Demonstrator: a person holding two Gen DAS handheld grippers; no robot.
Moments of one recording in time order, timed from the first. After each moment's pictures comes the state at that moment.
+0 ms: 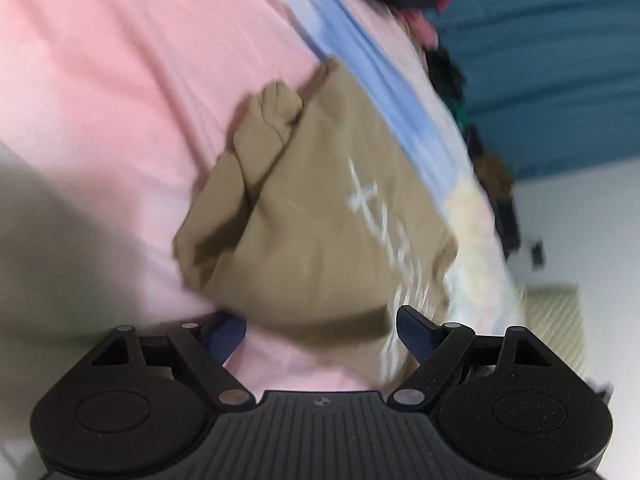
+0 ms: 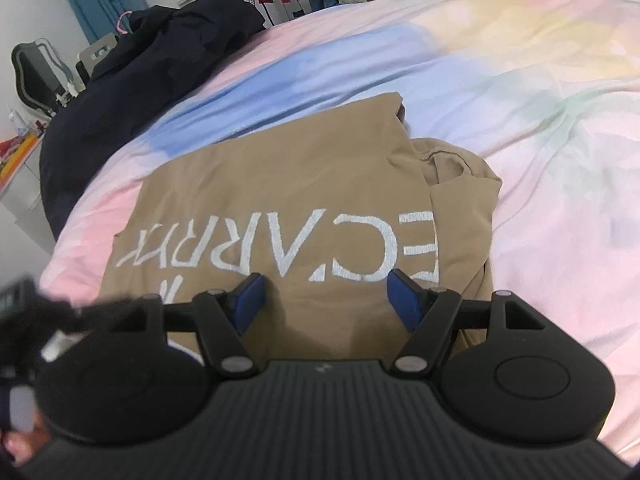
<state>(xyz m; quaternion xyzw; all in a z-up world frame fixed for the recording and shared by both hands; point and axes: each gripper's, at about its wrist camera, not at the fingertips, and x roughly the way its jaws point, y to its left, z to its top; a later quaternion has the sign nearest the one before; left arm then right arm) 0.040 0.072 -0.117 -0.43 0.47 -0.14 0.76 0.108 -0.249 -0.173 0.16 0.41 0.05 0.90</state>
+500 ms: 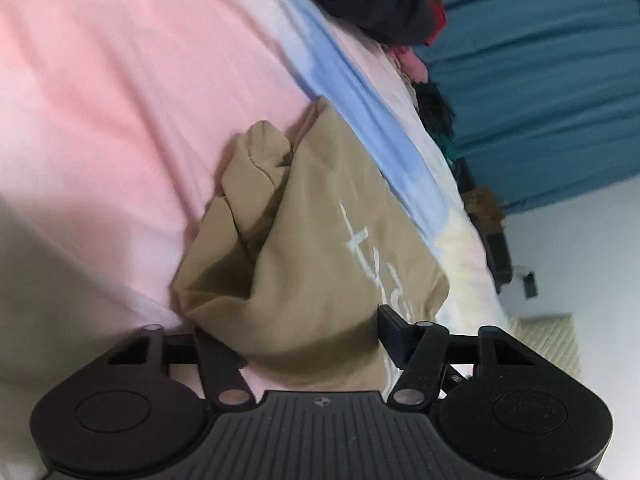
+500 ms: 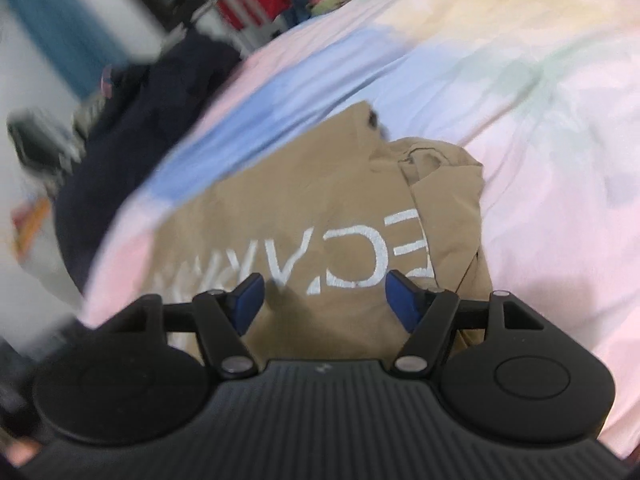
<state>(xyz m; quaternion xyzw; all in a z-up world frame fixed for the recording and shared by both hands) 0.047 0.068 -0.113 -0.43 0.43 -0.13 0.78 0.100 -0.278 -0.170 0.29 0.38 0.04 0.88</state>
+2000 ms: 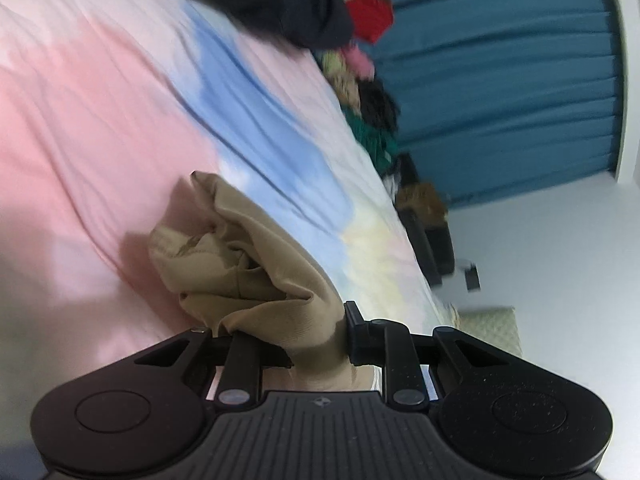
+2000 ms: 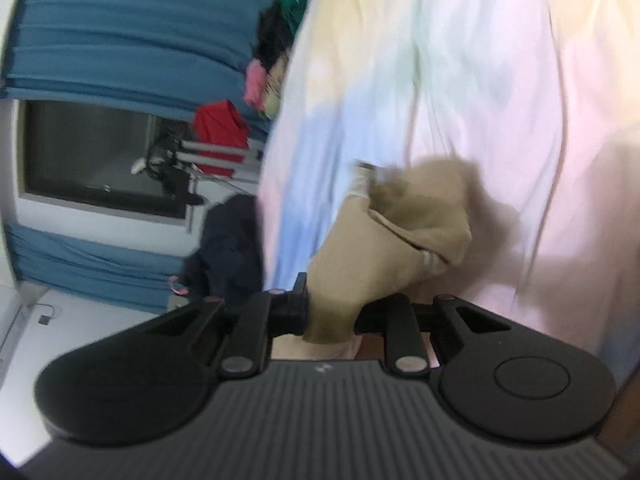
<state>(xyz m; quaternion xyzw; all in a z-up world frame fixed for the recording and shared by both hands) 0.043 0.046 -0.006 -0.45 0.44 -0.21 0.75 0.015 -0.339 -0.141 0.61 0.24 -0.02 0.75</state>
